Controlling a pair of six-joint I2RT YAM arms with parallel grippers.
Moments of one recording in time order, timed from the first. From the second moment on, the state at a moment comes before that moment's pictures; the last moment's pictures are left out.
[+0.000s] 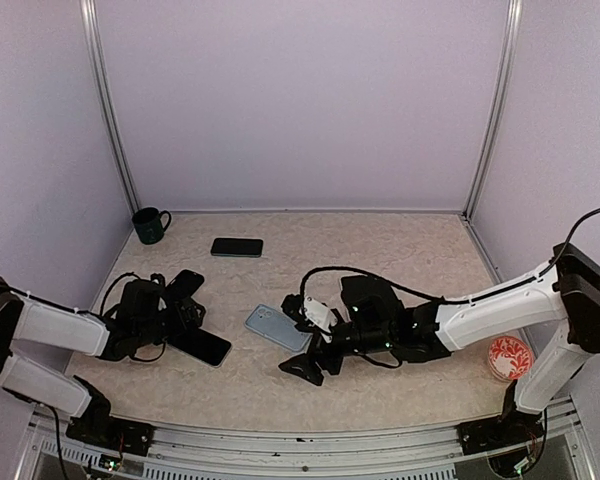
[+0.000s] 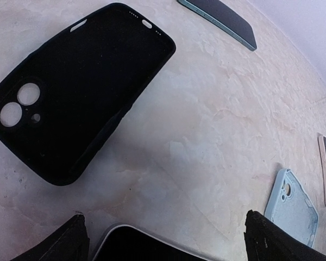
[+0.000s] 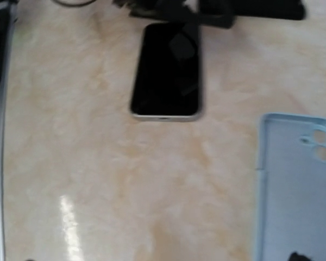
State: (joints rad) left arm -0.47 1.32 0.29 0.37 -0.12 -0.72; right arm 1.12 1.61 0.82 0.28 -0.18 -0.02
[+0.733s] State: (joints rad) left arm -0.44 1.33 0.29 0.37 -0.14 -0.71; right arm 1.20 1.81 0.83 0.53 -0.09 -0.10
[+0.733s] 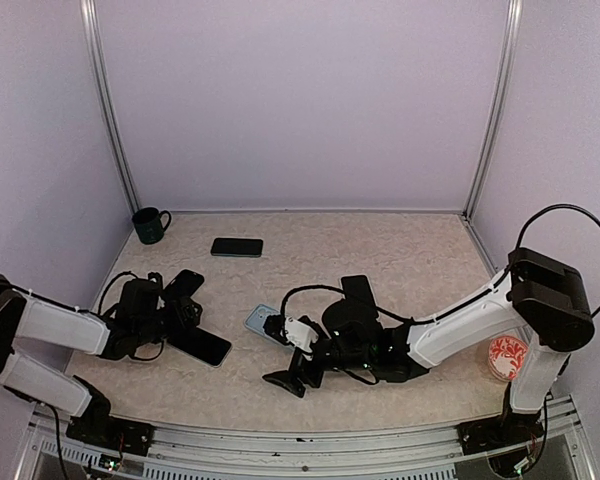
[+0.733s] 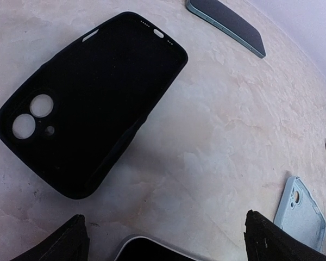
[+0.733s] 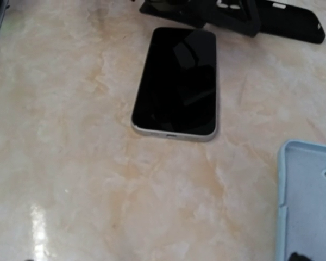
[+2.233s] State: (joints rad) left arm -0.73 1.29 0.25 0.41 -0.15 -0.88; right arm 1.24 2.08 0.96 0.61 0.00 -0.11
